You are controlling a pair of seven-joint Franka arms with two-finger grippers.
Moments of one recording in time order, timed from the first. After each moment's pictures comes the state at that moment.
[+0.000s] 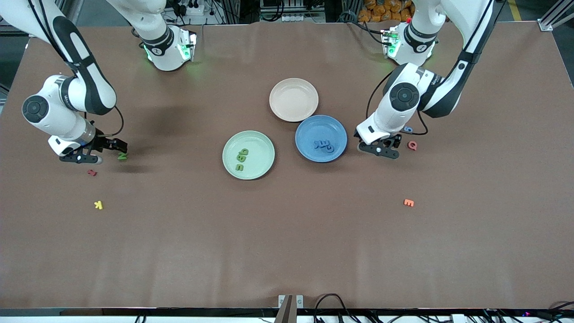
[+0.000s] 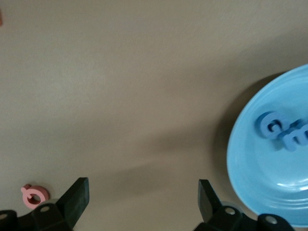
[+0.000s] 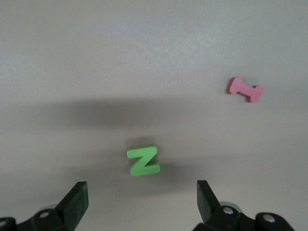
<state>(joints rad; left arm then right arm) -0.10 0.22 -0.38 -2.28 0.13 2.41 -0.27 -0.40 0.21 0.12 -2.43 -0.14 2.58 -0.10</state>
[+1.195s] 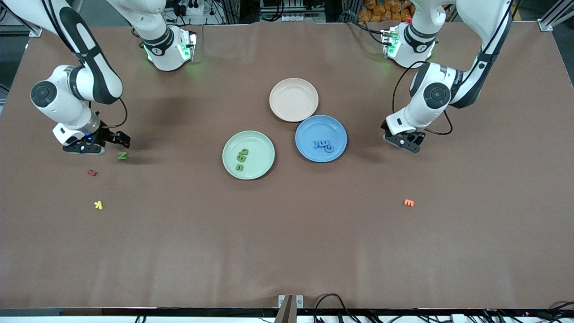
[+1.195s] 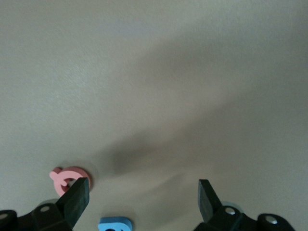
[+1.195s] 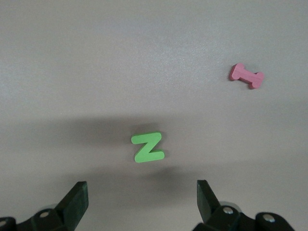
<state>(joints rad) 0.01 0.18 -0.29 -2.57 0.13 2.65 0.11 -0.41 0.14 0.13 -2.55 -0.14 2.71 -0.11</state>
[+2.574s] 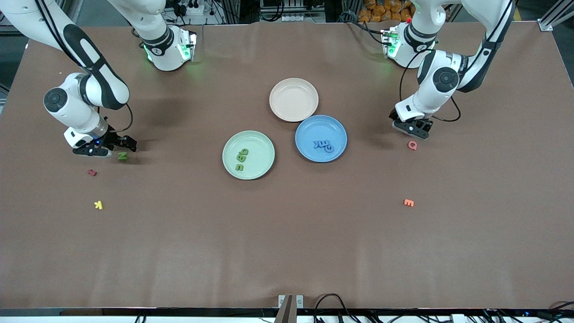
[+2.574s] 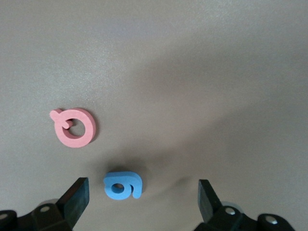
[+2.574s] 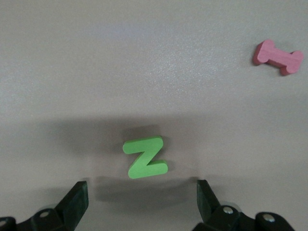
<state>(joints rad) 0.02 0.10 -0.23 -2.76 0.13 2.79 0.16 -0.44 0.28 0.13 -2.57 -0.14 2.88 -0.11</state>
